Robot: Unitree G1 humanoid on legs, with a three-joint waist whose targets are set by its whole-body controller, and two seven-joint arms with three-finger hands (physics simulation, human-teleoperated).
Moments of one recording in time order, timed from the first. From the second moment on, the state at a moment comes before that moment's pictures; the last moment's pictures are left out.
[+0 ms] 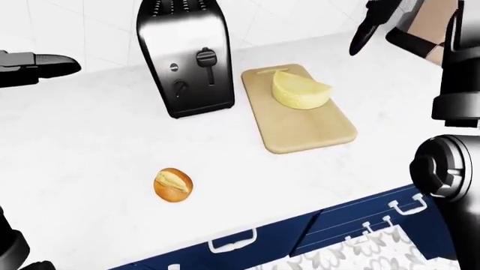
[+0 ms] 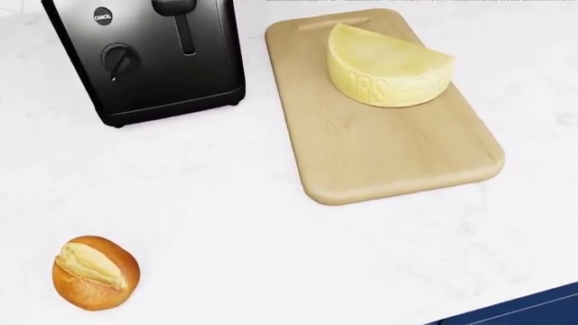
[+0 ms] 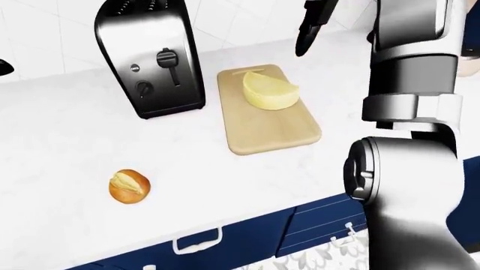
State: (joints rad) left arm -0.63 0.78 0.49 -0.27 -0.40 0.58 0.08; right arm -1.50 -0.58 -0.11 0.71 -0.57 -0.37 0.88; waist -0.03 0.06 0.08
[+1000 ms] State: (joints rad) left arm -0.63 0.78 0.49 -0.26 -0.40 0.58 0.08; right arm -1.43 -0.31 -0.03 0.21 -0.24 -0.19 1.18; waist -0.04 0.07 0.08
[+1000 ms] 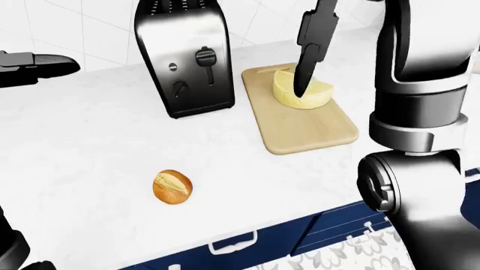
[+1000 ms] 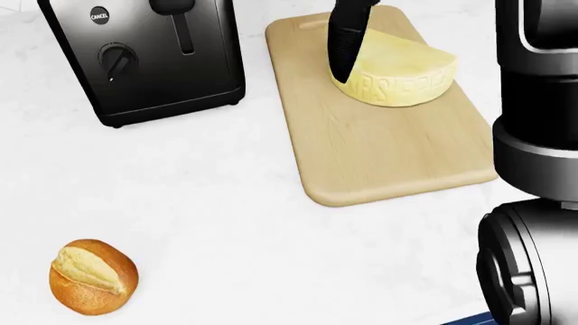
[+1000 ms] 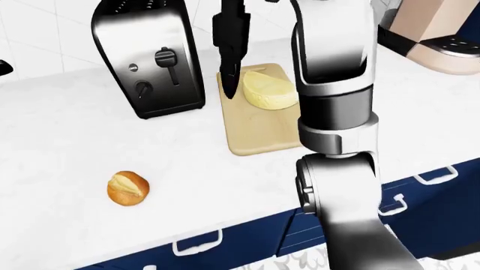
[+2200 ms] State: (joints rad) left arm -0.60 0.78 0.50 -0.27 -0.41 0.57 0.09; right arm -1.21 0.03 0.11 0.03 -0.27 -0.25 1.41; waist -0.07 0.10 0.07
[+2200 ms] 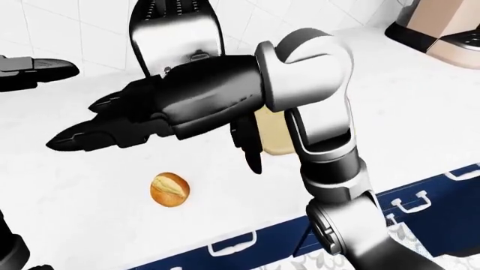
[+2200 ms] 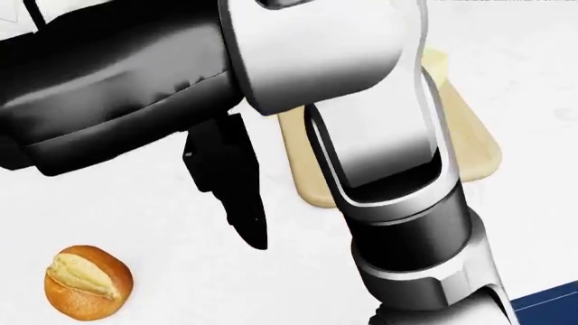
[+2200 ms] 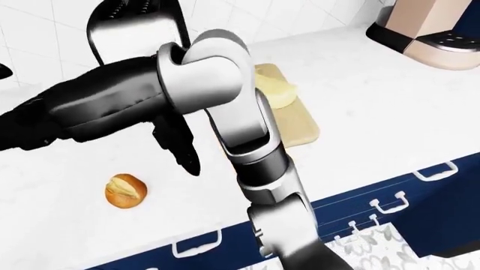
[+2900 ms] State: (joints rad) left arm -0.58 0.78 0.52 -0.28 -0.42 0.57 0.09; right arm -1.02 0.12 0.17 0.11 -0.48 -0.43 1.42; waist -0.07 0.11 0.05
